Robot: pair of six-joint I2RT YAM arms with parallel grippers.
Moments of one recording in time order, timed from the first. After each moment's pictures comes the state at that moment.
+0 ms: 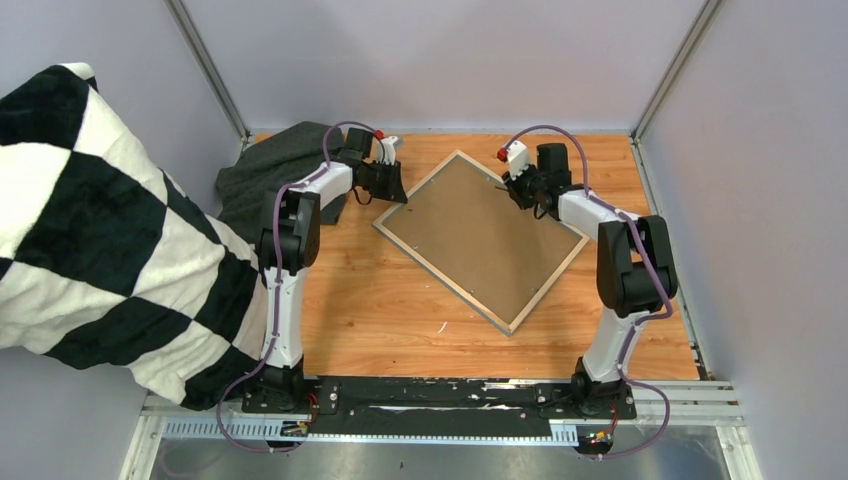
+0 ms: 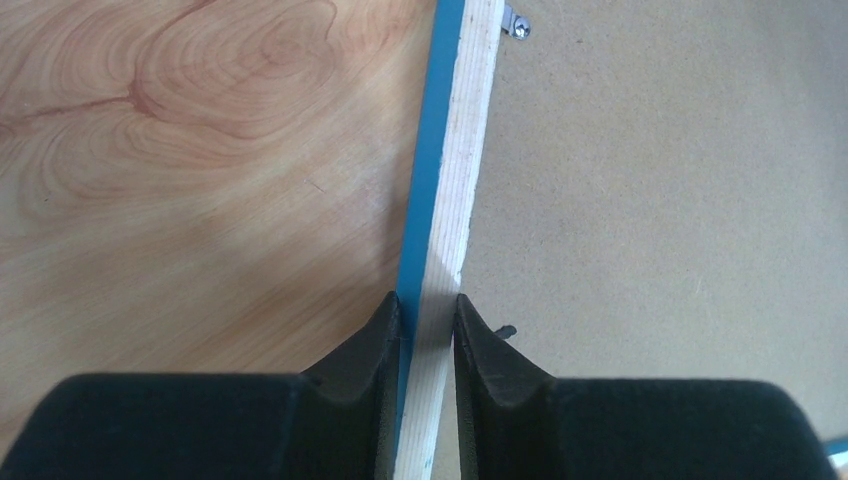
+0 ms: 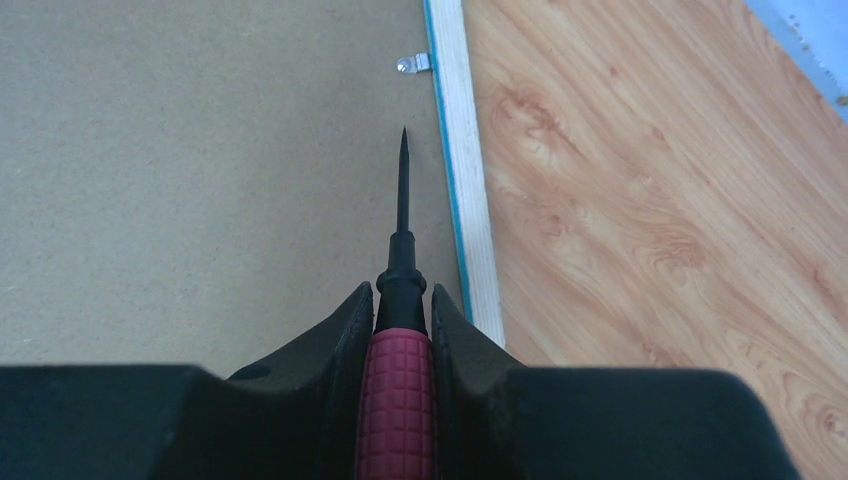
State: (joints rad) left arm -0.23 2.30 1.74 -0.36 0.55 -0.02; right arm 0.18 1.83 1.21 -0.03 -0.28 -0.52
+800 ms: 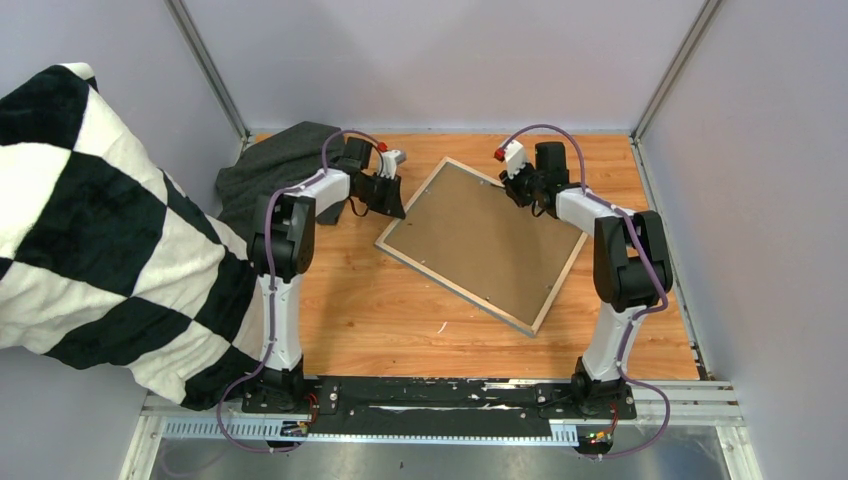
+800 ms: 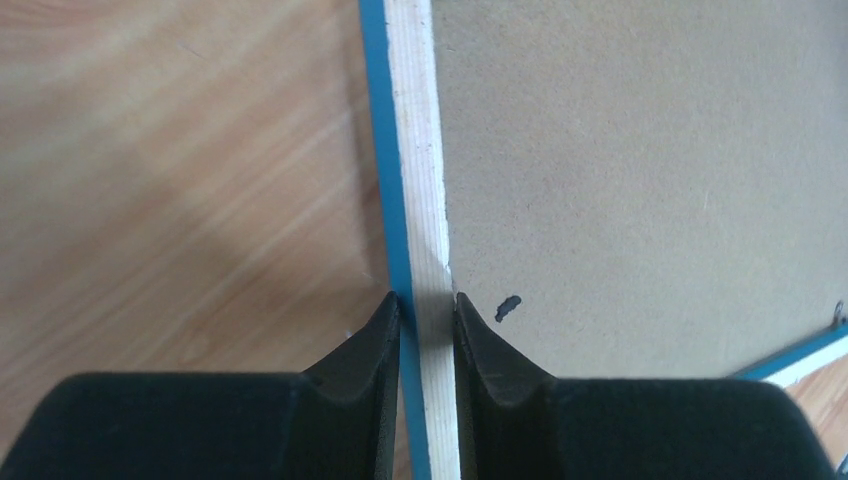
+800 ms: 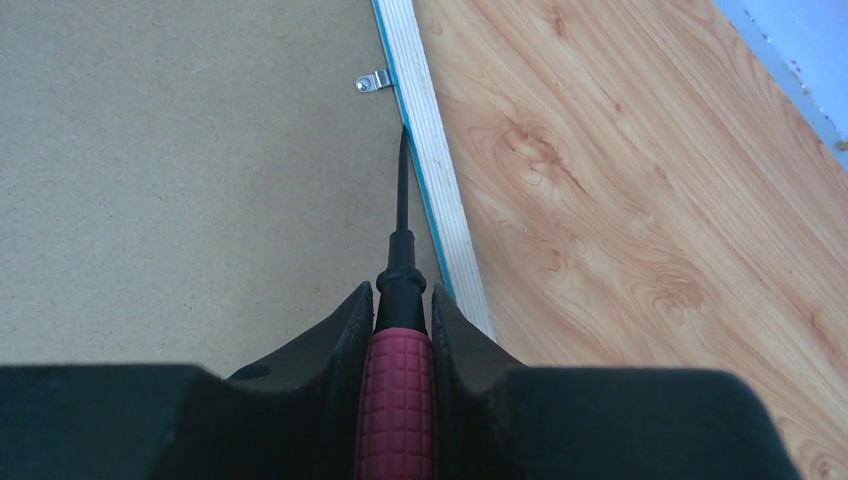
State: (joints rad) left arm -0.24 2.20 1.60 -0.41 0.60 0.09; right arm 0.18 1.89 1.25 0.00 -0.31 -0.55
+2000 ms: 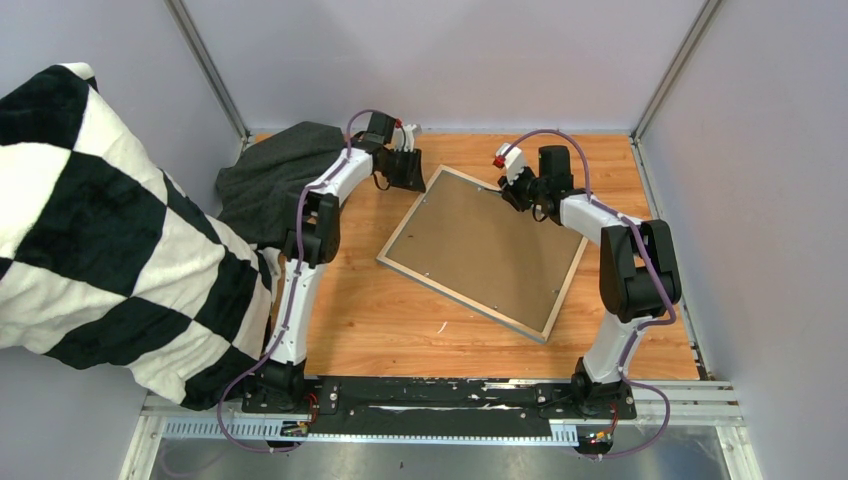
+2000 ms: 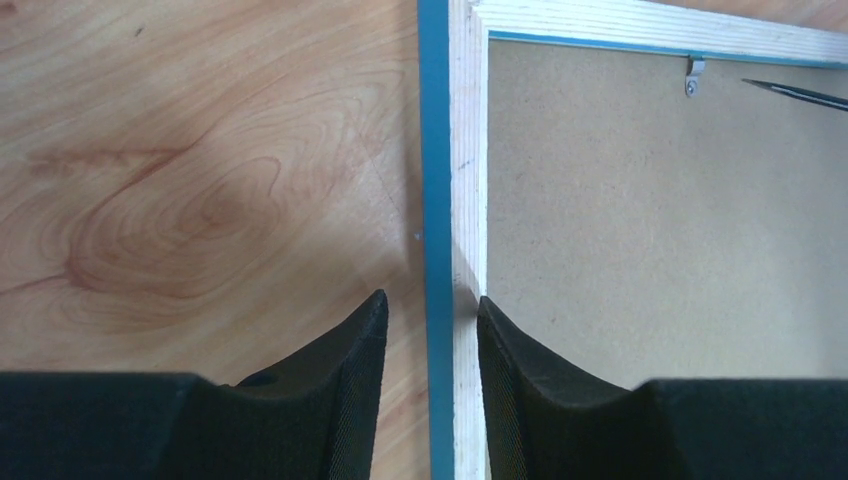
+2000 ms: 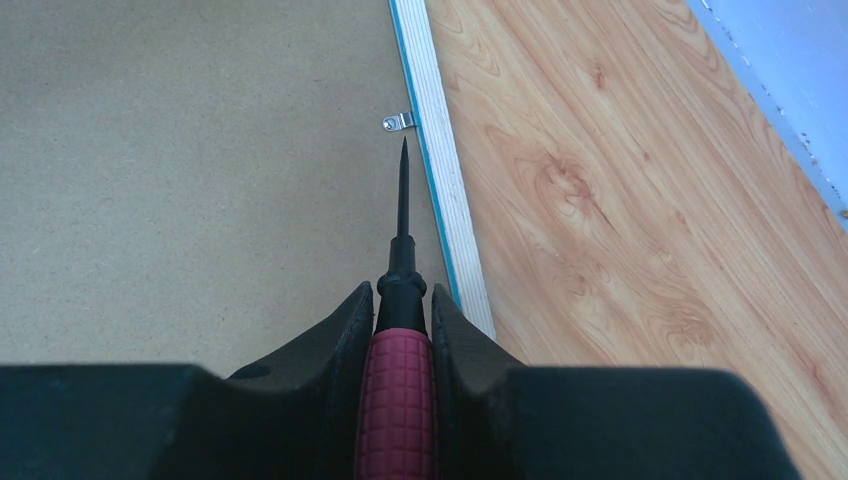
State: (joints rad) left arm -0.30 2.51 2.18 -0.60 0.52 -0.09; right arm 0.18 1.80 1.17 0.02 -0.43 -0.61
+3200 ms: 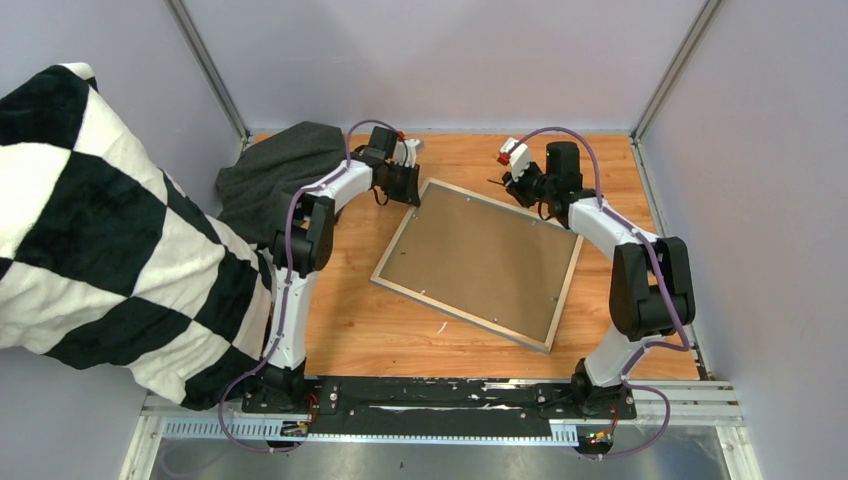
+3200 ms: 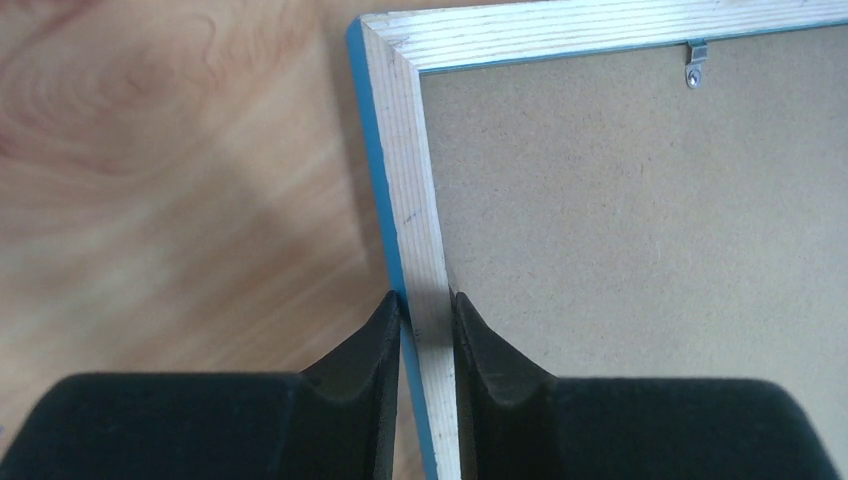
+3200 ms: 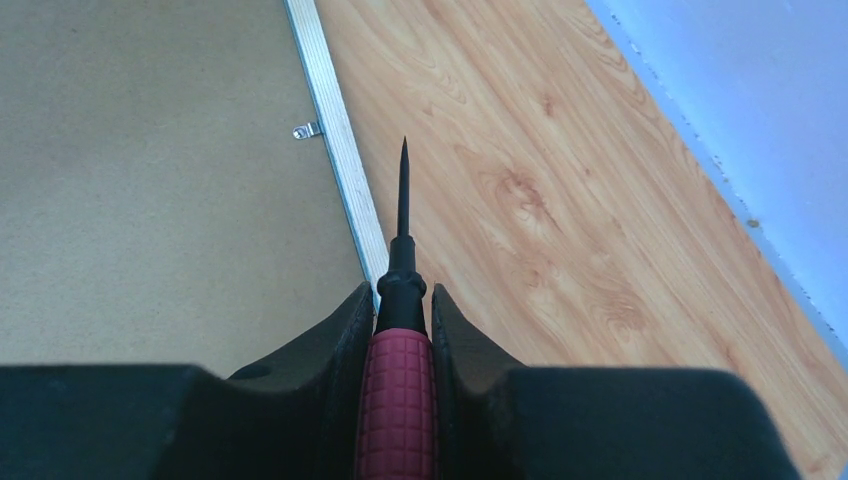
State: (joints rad) left arm -0.34 2.34 1.86 -0.47 0.41 -0.03; right arm 0.18 1.68 1.14 -0.01 -0.42 -0.64
